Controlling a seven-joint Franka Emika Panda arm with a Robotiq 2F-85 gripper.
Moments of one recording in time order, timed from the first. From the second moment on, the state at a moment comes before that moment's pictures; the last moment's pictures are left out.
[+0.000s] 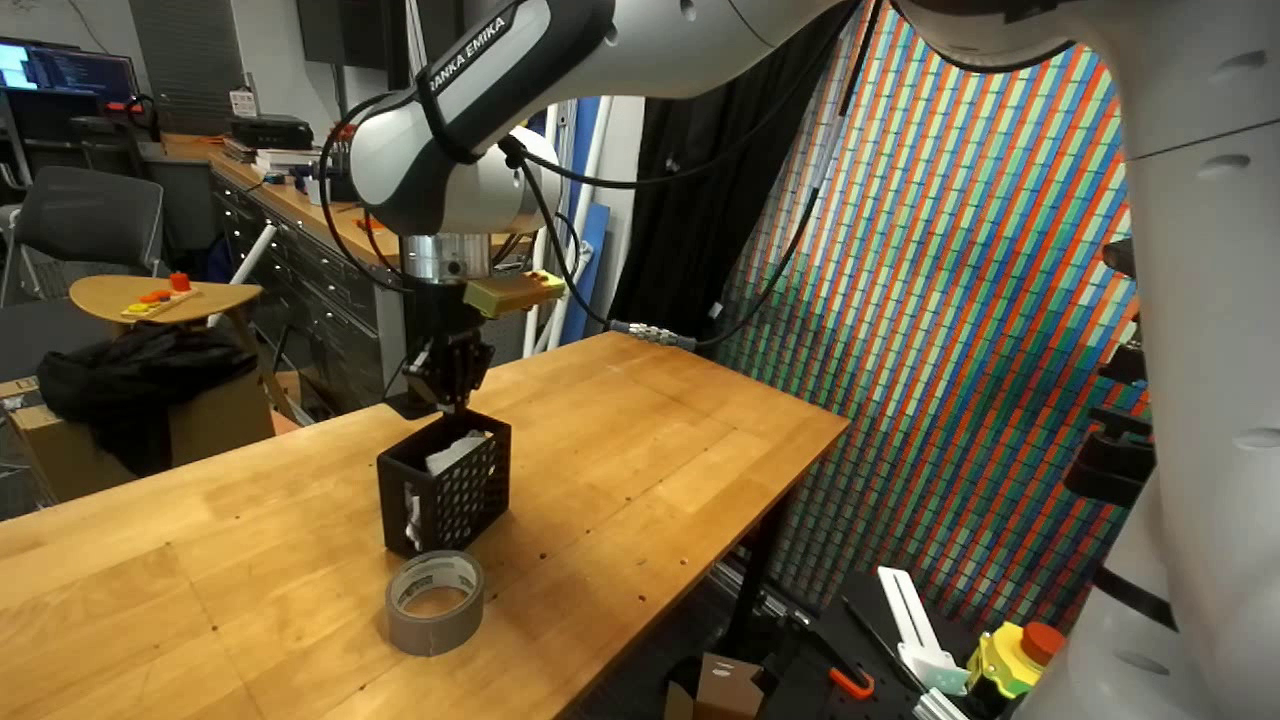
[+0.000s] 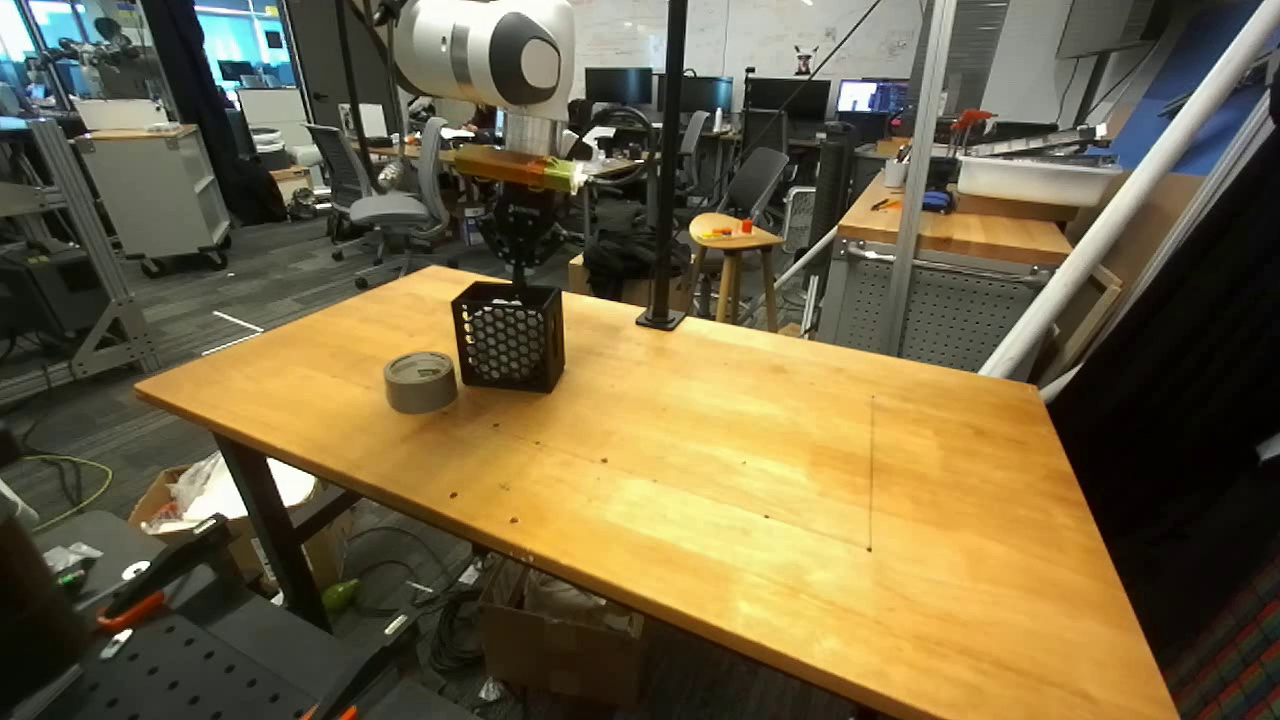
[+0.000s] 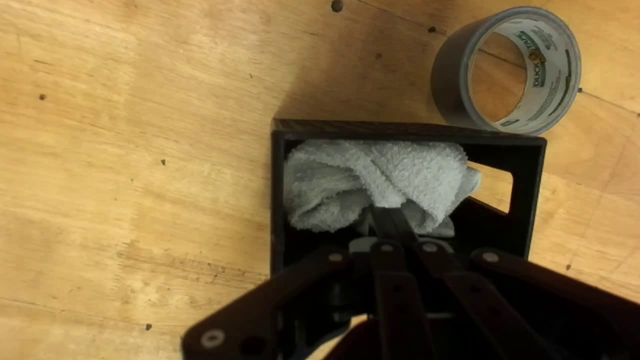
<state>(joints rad) 0.01 0.47 0.09 -1.77 0.04 2.12 -0.29</state>
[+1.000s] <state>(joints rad) 0.04 0.46 0.11 -1.86 0.05 2.19 -0.24</state>
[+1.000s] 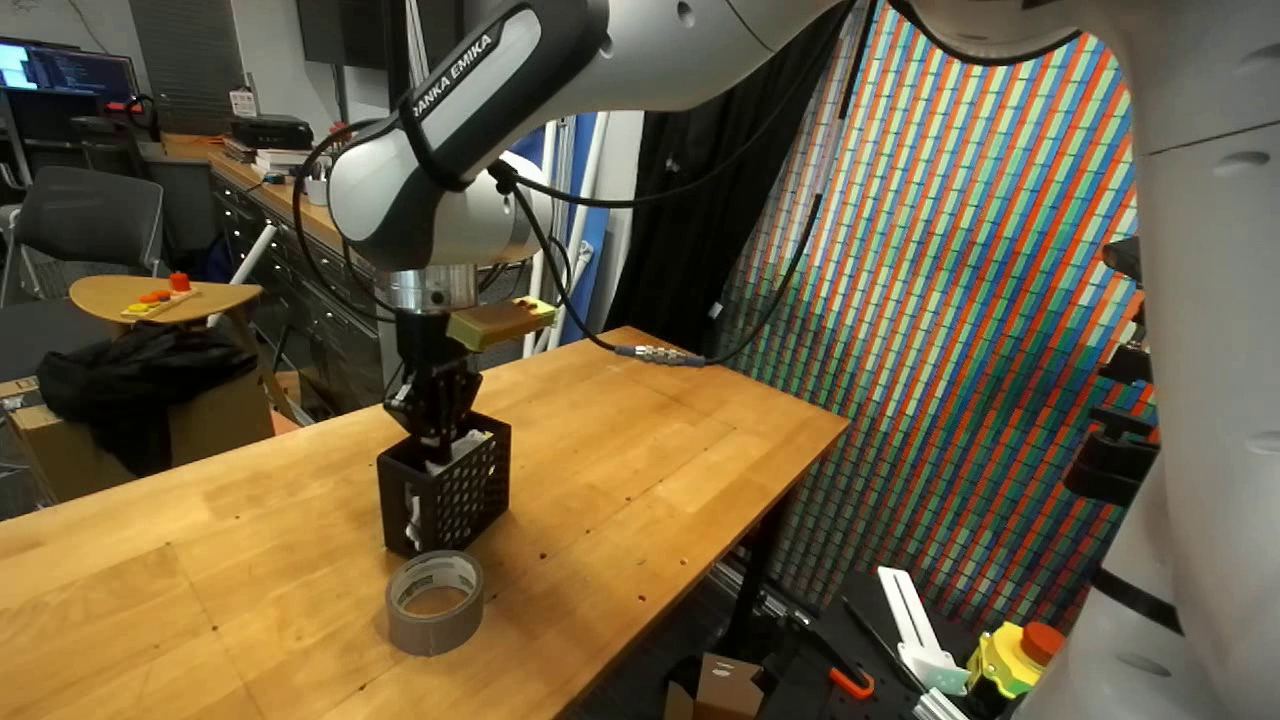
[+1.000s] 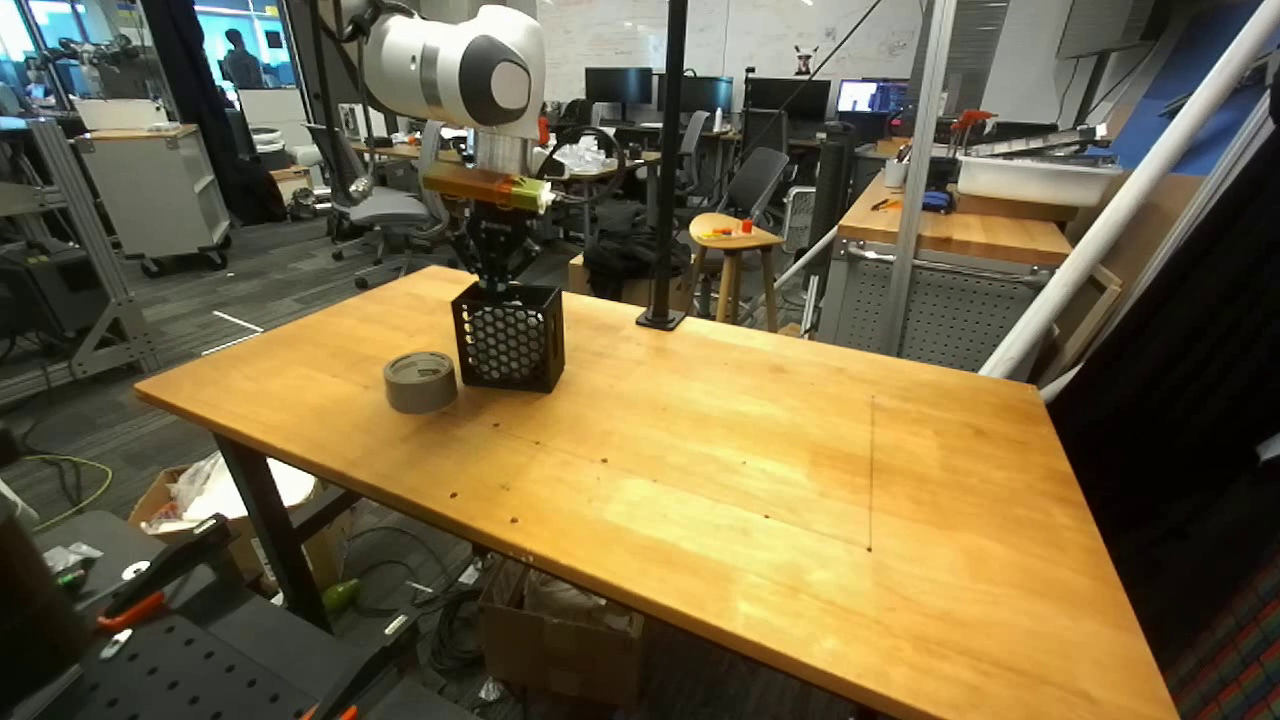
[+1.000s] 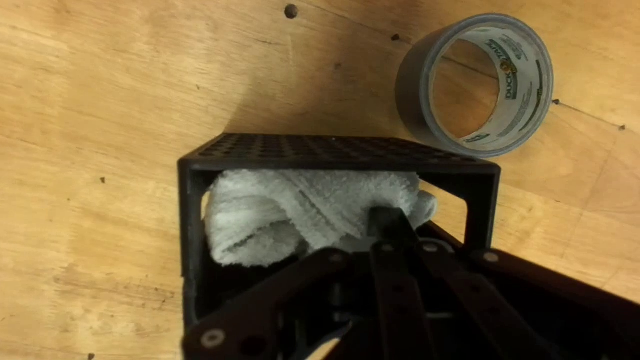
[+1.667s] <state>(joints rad) 0.04 0.54 0.13 -1.87 0.07 2.31 -0.24</state>
